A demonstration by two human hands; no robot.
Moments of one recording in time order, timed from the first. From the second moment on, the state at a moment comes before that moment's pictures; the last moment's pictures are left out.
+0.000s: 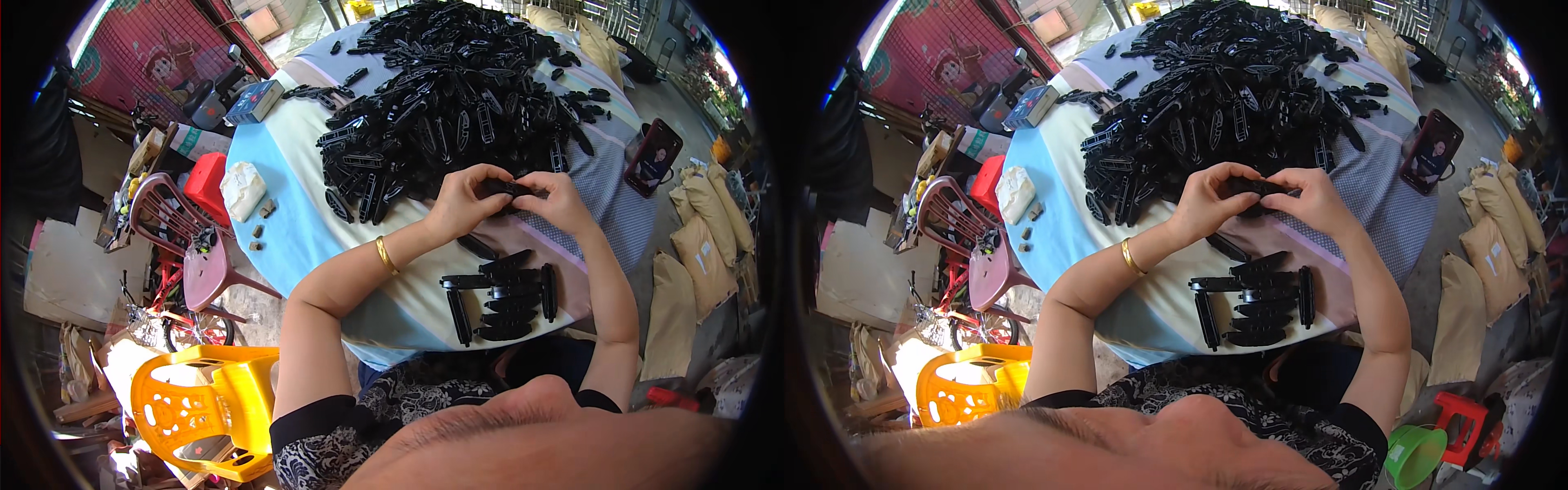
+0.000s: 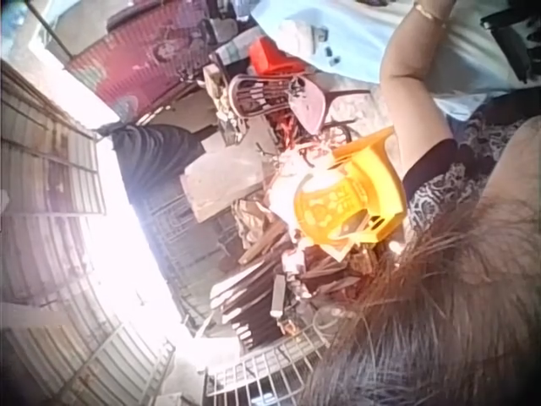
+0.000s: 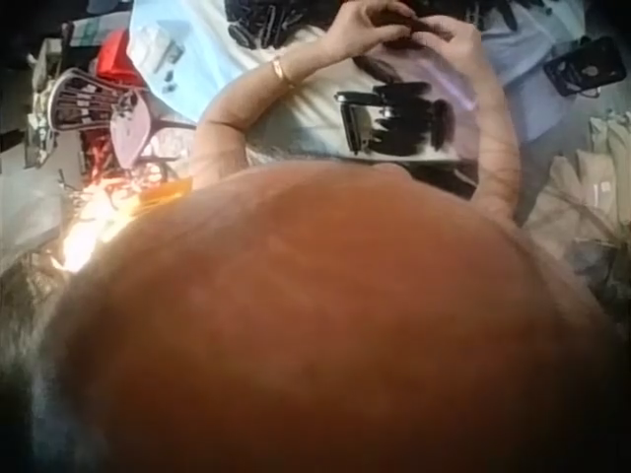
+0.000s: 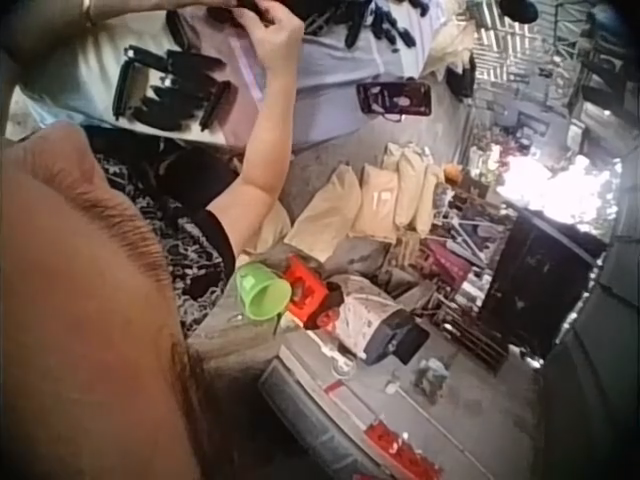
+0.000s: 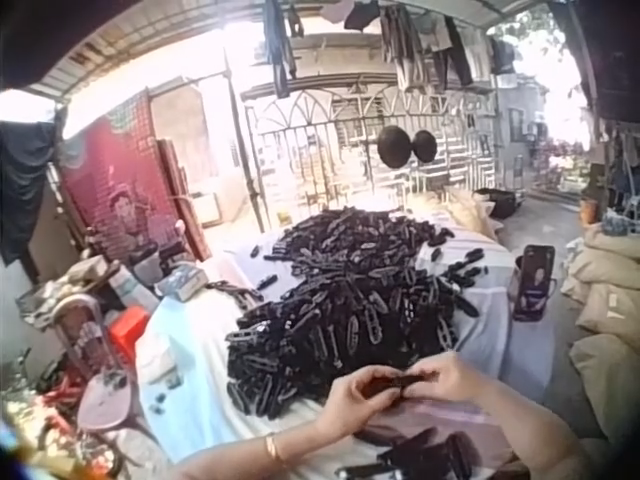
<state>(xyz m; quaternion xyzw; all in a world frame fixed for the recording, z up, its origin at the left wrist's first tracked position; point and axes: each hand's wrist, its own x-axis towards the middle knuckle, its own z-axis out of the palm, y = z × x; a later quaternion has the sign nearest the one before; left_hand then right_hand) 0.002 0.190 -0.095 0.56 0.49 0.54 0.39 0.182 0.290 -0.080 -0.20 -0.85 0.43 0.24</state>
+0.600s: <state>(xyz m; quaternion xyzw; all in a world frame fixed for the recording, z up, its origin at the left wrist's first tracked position) -0.002 0.203 -0.119 0.77 0.55 0.31 0.07 0.208 0.363 -0.116 -0.54 -0.81 0.00 0.22</state>
